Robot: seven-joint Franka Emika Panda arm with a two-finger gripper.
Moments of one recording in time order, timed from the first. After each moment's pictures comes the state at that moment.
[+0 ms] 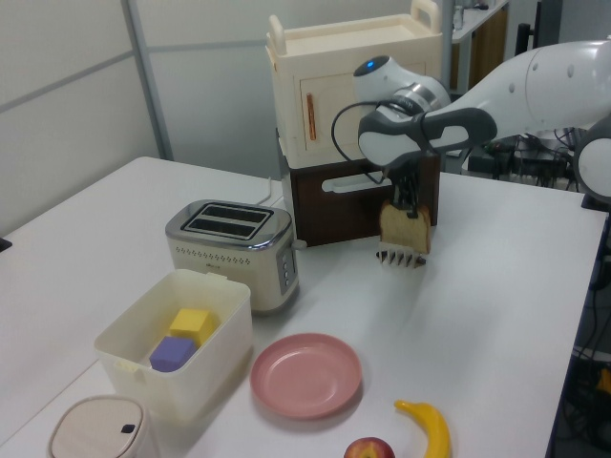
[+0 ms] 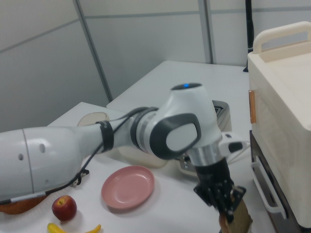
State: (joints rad) arm -0.37 0.42 0.00 -1.47 -0.32 1.87 -0.38
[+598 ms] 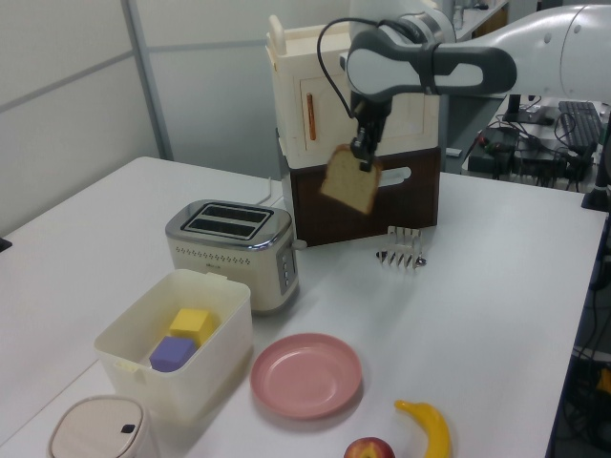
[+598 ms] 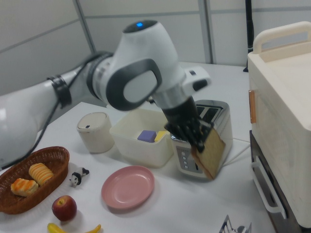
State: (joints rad) arm -0.30 0.29 0.03 -1.36 -0.09 1.86 -0.38
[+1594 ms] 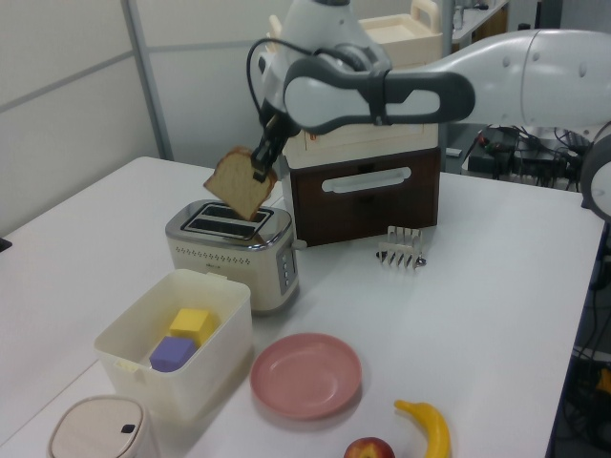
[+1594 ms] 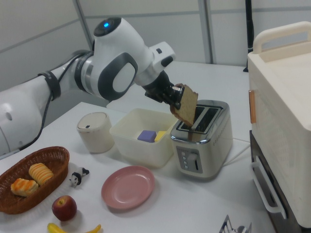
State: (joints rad) arm -0.08 0.39 0.03 -1.29 -0.01 2.17 -0.26
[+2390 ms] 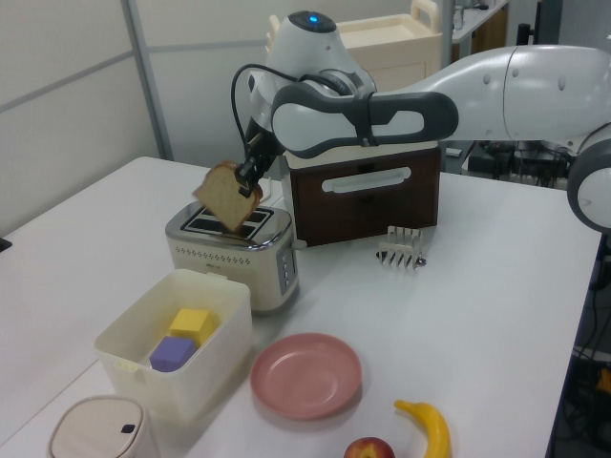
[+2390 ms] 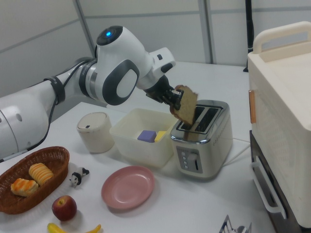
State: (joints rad) arm -0.06 0.43 0.03 -1.30 -0.01 2.25 -0.15
